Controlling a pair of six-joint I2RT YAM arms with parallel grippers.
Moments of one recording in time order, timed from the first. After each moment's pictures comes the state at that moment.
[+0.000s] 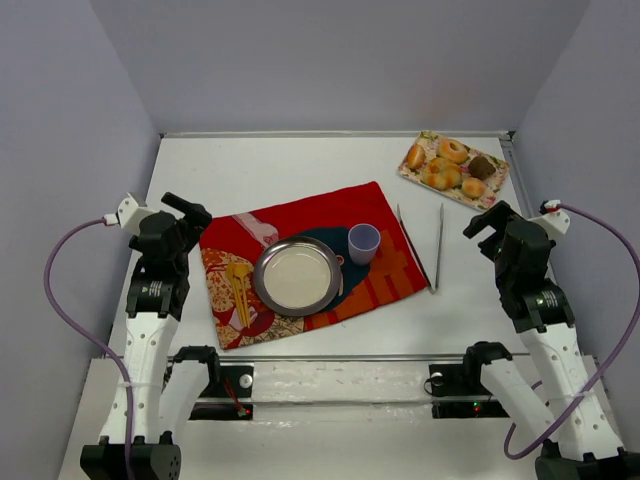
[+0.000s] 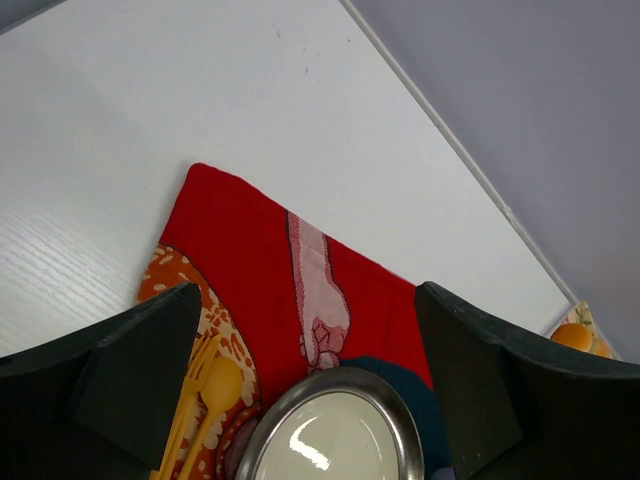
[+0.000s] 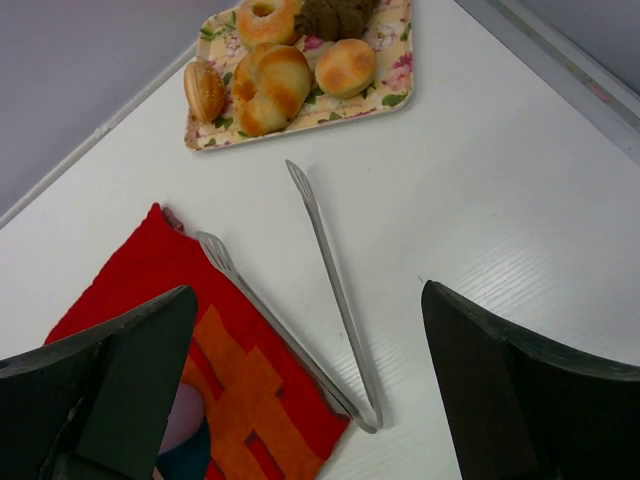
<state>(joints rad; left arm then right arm) -0.01 0.72 0.77 -0.40 -0.30 -0.79 0.15 0.65 0.78 -0.51 0.47 0.63</state>
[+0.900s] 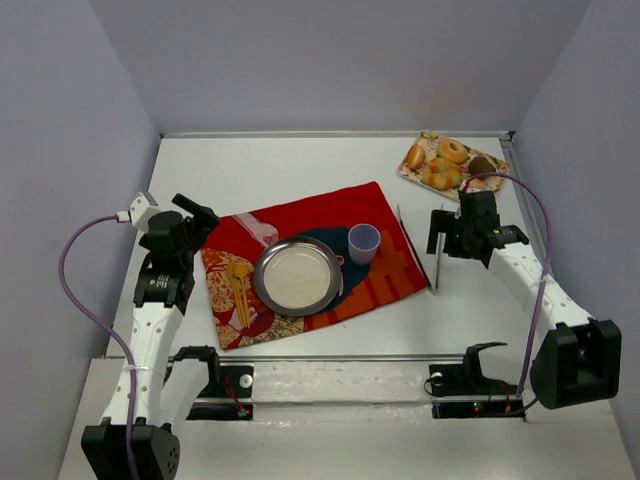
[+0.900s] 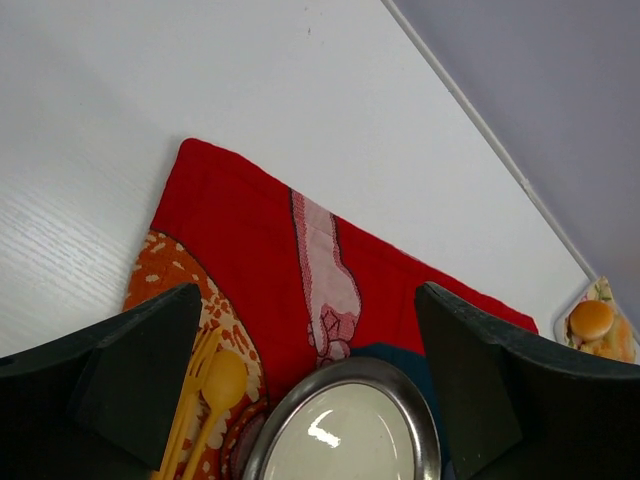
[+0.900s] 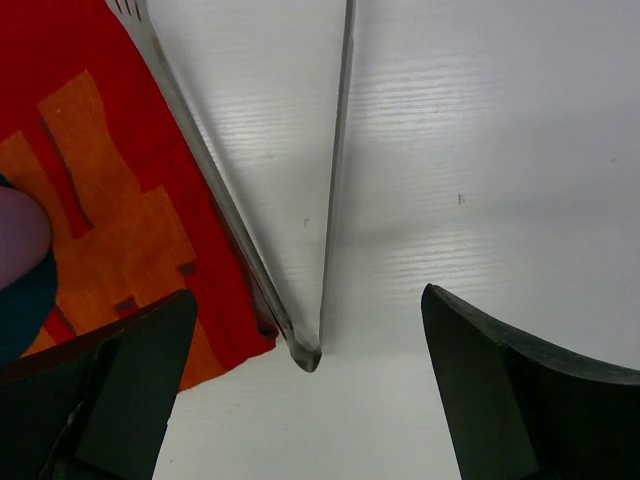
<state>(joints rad) -0.01 0.78 0.71 -0.33 -0.25 -0.78 0.15 1.16 0.85 -0.58 0.11 0.28</state>
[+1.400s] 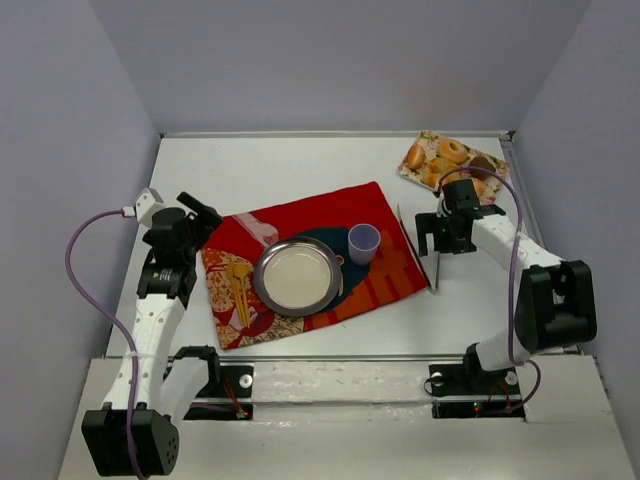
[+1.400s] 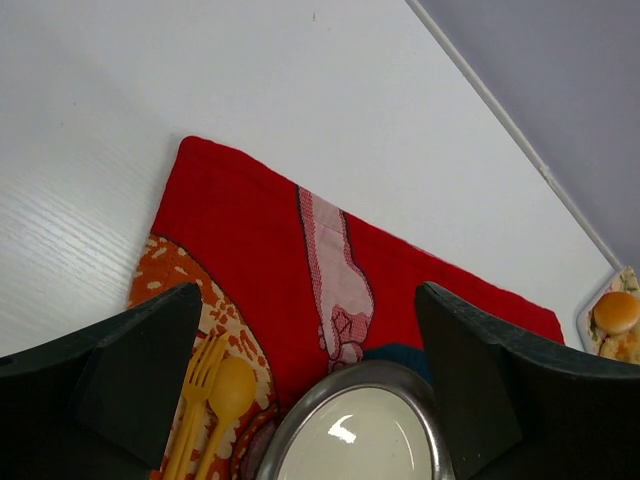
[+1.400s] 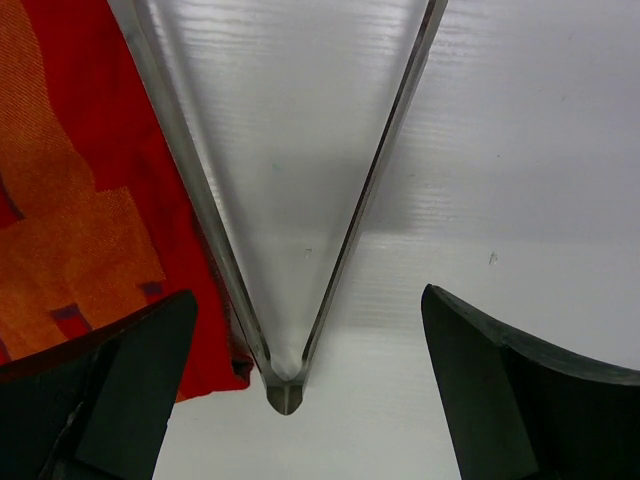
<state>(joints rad) -0.01 0.85 0.70 -0.28 -0.24 -0.75 0.15 1.48 0.99 -0.61 0.03 0.09</state>
